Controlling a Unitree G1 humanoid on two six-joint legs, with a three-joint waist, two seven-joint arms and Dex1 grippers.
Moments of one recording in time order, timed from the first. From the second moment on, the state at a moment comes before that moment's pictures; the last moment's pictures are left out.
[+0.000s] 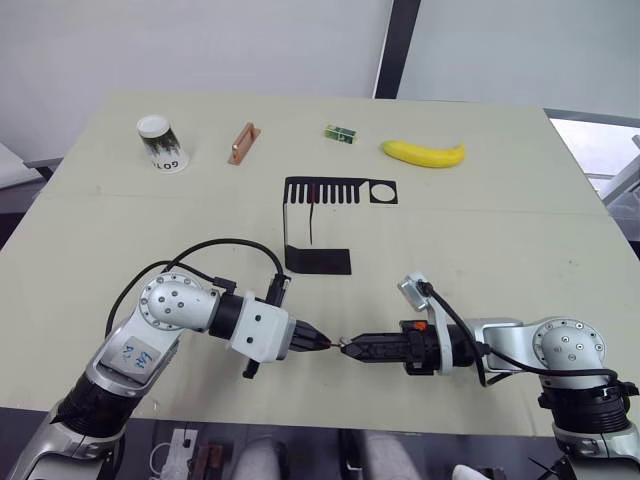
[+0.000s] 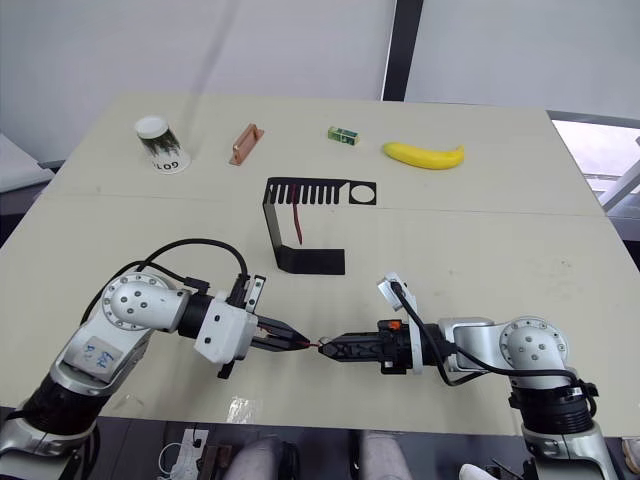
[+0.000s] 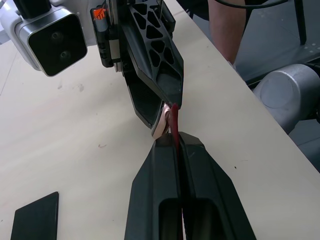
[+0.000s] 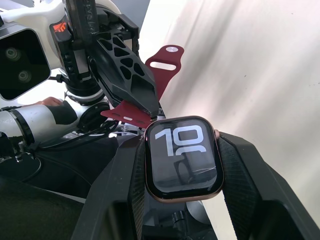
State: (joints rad) left arm -0.38 0.72 -0.24 -0.42 -0.22 0.09 -1.19; right arm -0.34 -0.59 -0.02 -0.23 1.52 1.40 0.38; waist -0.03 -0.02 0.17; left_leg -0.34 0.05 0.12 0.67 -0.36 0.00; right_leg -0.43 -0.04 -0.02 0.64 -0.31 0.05
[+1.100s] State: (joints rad) left arm -0.39 0.71 -0.30 -0.42 -0.08 0.03 -1.16; right arm -0.33 -0.59 0.00 -0.23 1.55 1.39 0.27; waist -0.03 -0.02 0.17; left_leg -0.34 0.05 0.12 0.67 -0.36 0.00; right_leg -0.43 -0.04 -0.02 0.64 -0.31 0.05
